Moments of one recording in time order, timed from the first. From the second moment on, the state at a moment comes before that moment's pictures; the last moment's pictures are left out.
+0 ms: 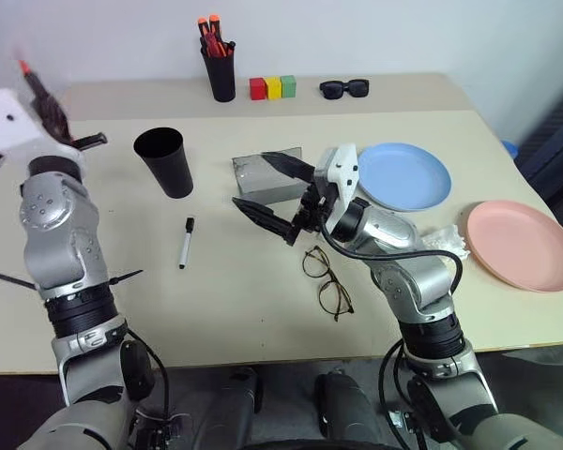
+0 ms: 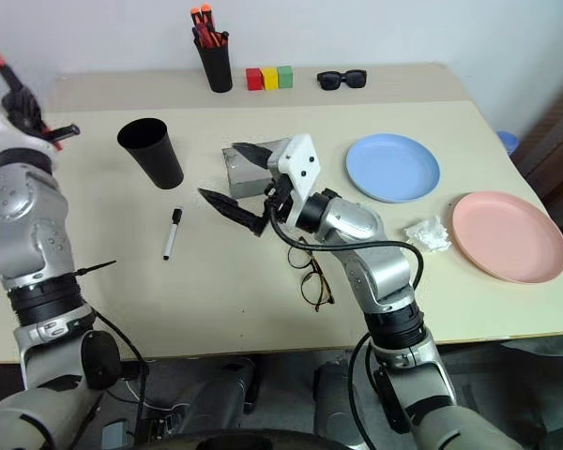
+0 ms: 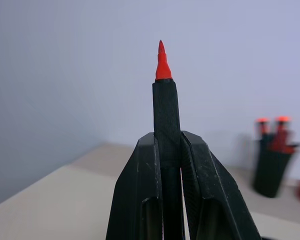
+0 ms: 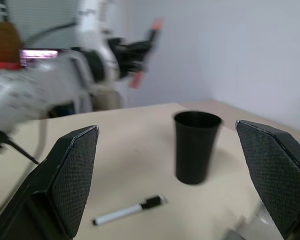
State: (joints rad) left arm -0.69 0.37 0.39 0.09 -0.16 0.20 0.01; right arm -0.58 -0.18 0.17 -0.25 0.39 0.41 0.69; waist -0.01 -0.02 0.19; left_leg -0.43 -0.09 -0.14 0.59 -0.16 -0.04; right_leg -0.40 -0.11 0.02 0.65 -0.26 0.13
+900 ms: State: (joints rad) left arm -0.84 0.32 0.25 0.77 -0.03 -0.36 0.07; right arm -0.56 -0.17 0.18 -0.23 0.35 0.39 0.61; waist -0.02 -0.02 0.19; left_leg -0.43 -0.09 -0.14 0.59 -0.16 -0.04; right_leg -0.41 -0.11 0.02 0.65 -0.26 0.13
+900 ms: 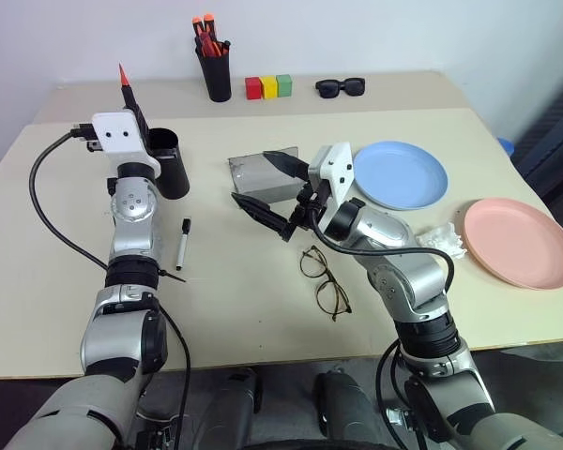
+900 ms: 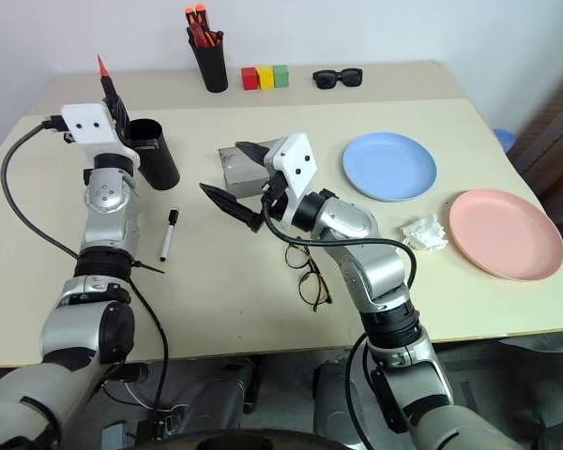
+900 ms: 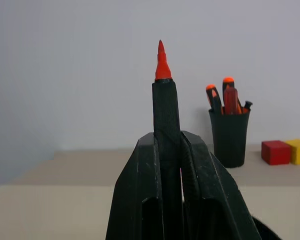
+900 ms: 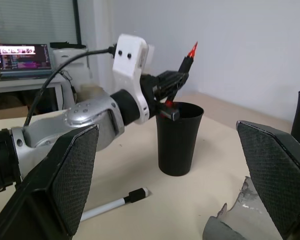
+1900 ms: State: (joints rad) left arm -0.49 0.42 0.17 -0.23 -0.19 0.52 -0.10; right arm -0.55 -0.27 0.13 -0.21 0.34 0.37 0.63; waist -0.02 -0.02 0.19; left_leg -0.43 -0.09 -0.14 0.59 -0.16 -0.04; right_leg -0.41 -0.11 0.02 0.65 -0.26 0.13
